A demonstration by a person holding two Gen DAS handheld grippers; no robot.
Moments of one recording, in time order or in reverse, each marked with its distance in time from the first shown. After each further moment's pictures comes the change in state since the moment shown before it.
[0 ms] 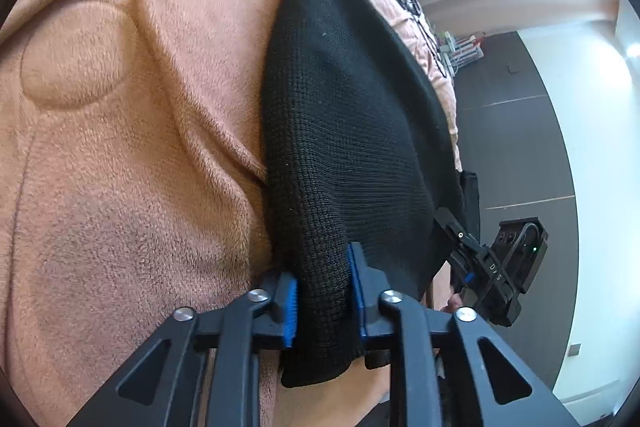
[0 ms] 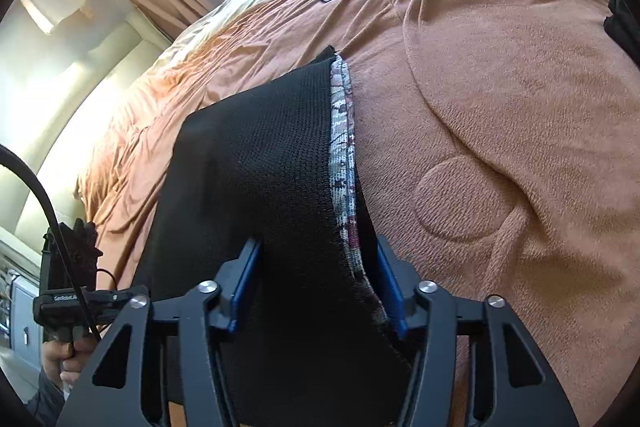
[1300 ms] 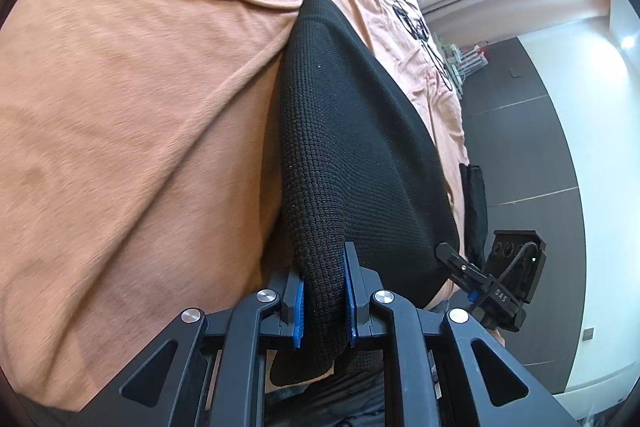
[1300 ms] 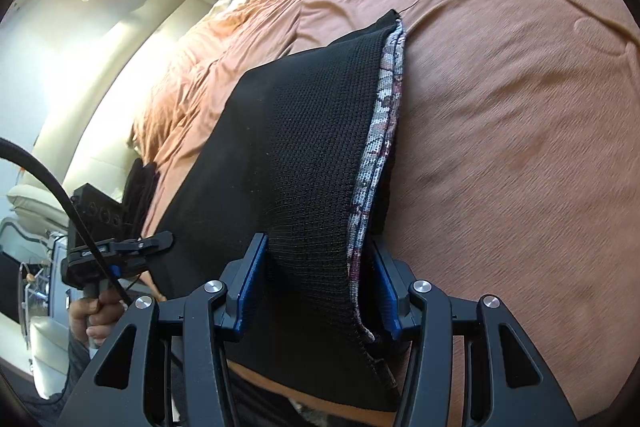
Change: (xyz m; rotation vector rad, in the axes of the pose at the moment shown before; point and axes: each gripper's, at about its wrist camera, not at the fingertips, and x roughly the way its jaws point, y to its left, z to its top) left arm -0.115 0.034 -0.020 0.014 -0.048 0.078; right arm 0.028 0.085 -0.055 0.008 0.164 0.185
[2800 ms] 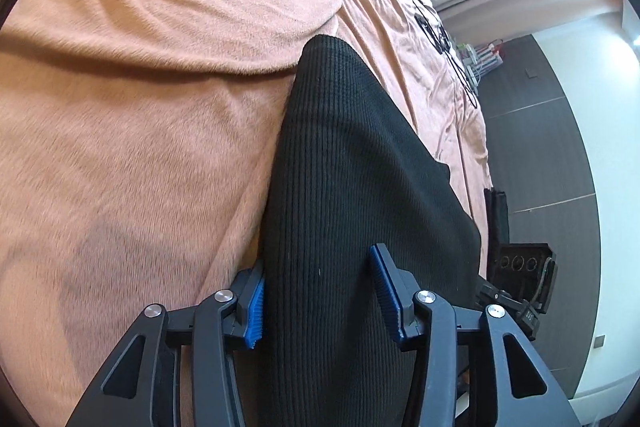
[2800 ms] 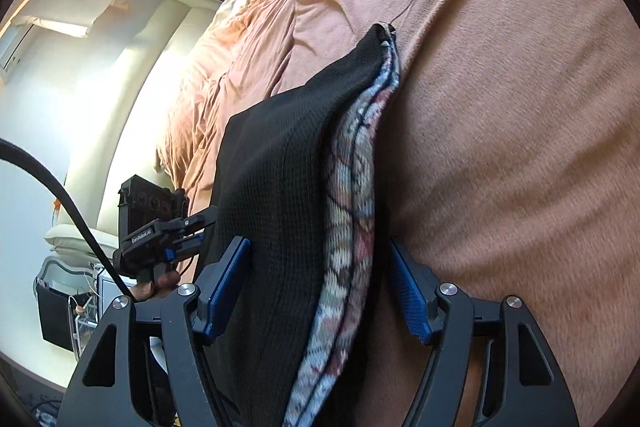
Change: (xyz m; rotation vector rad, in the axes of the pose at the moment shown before) left arm 0.079 0.003 0.113 0.037 0.019 0.037; right arm 0.062 -0.058 0.077 0.128 0.051 0.159
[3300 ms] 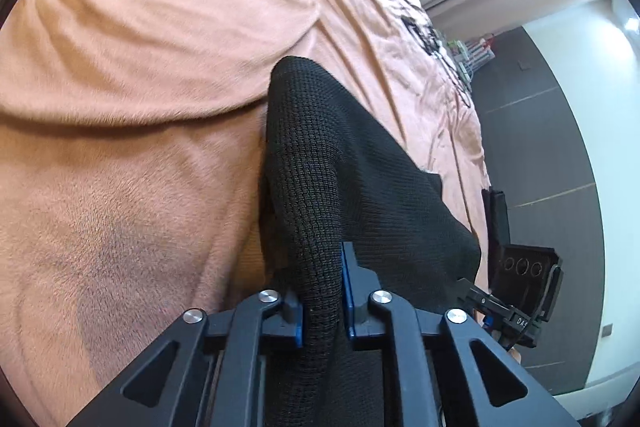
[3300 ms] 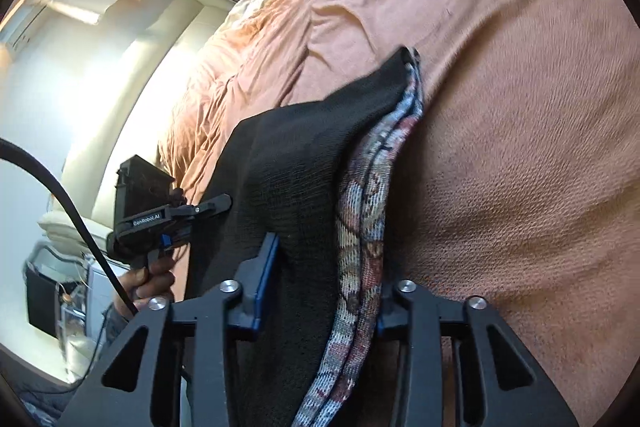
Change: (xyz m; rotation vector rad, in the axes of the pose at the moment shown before) left arm -0.006 -0.016 0.008 0.063 -0.023 -0.006; right arm -0.012 0.014 -0.010 -0.096 -0.048 -0.022
